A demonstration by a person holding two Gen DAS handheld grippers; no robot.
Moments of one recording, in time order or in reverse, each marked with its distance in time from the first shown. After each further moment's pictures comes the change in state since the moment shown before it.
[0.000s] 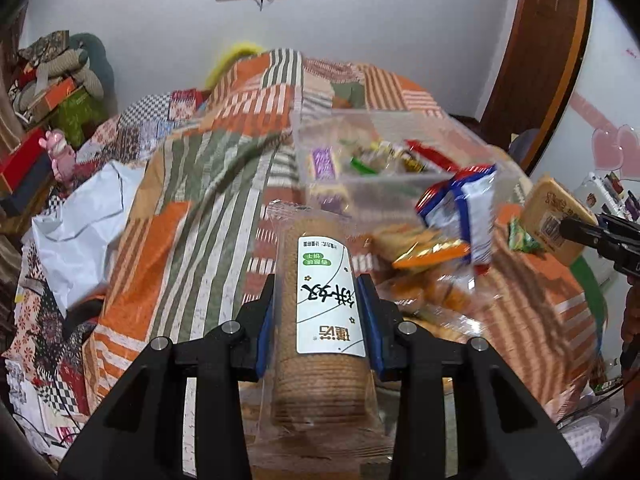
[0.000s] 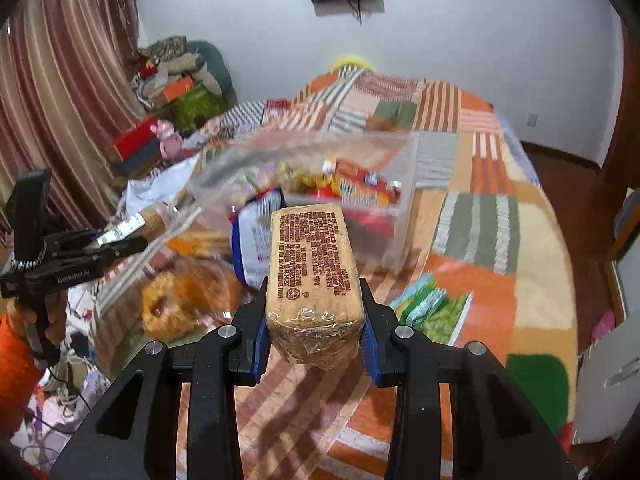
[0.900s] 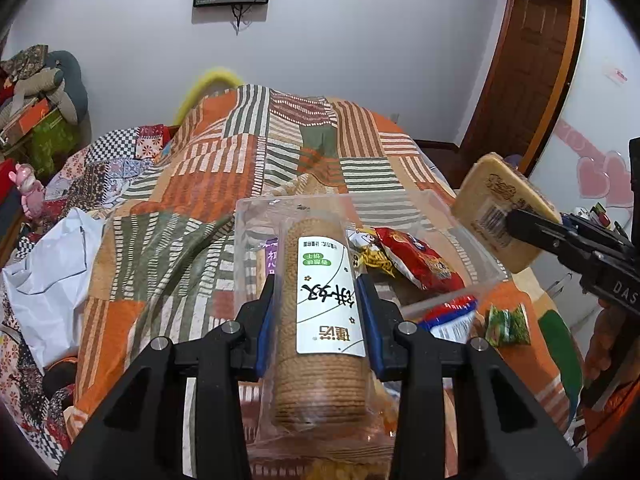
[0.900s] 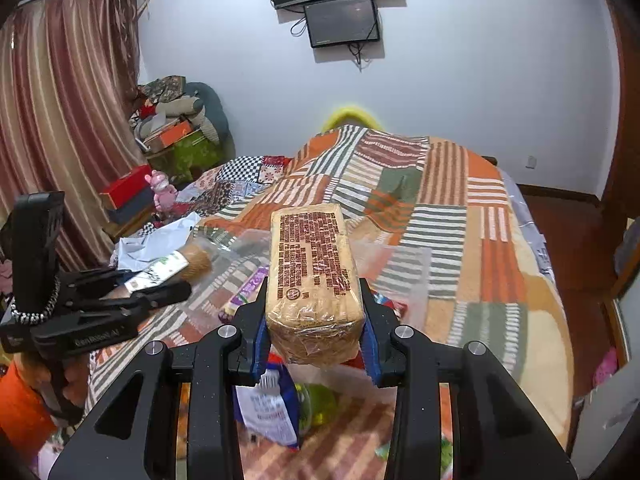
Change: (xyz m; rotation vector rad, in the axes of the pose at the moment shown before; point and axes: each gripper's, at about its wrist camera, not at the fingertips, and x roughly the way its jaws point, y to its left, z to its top) left arm 0.040 -0.026 0.095 -0.004 -0.067 -0.085; right arm 0.040 0.010 0.077 -0.019 -0.126 0.001
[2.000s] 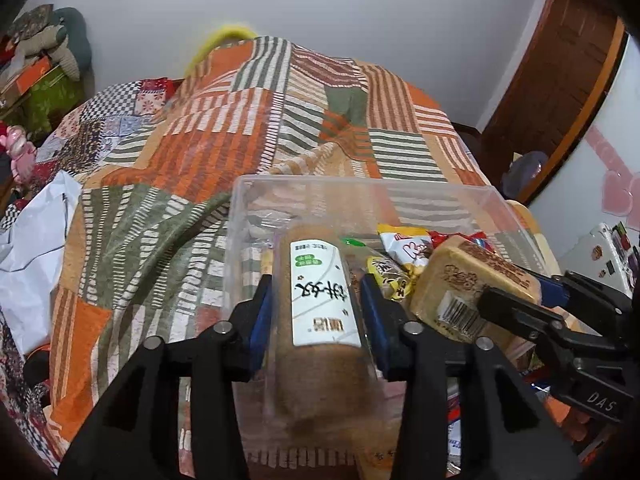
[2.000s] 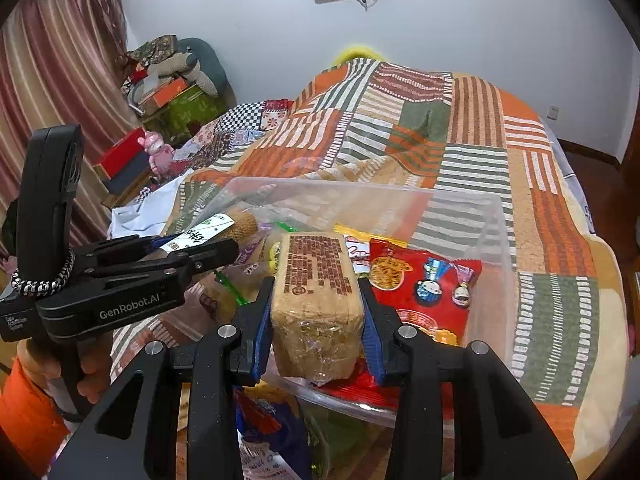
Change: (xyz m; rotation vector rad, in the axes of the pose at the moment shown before) left arm 0.086 0.026 0.018 -0.099 0.126 0.032; right arm 0.074 -0.002 -0.012 0.049 0.193 0.040
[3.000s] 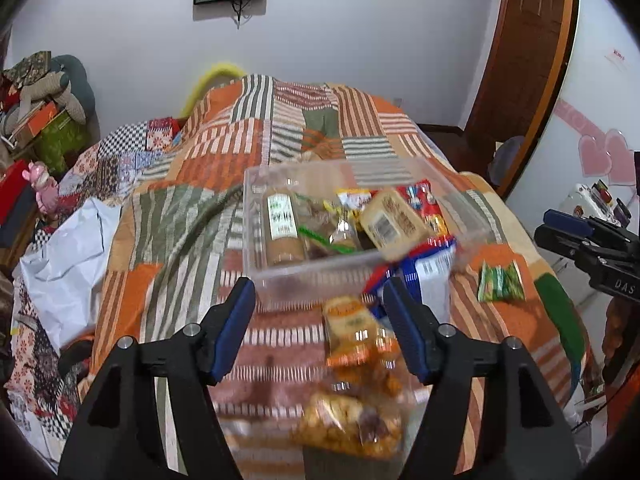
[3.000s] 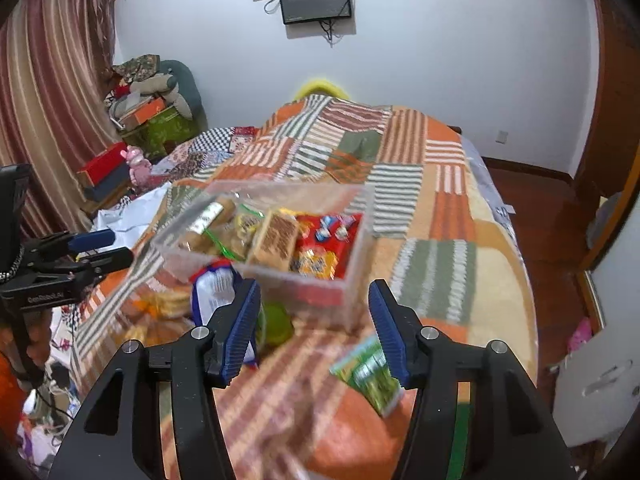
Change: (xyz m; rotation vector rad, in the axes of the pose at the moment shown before) left arm -0.117 -0.029 -0.075 0.129 -0.081 0.017; right arm -0.115 -0.025 -0.062 -0.009 -0.095 -0.162
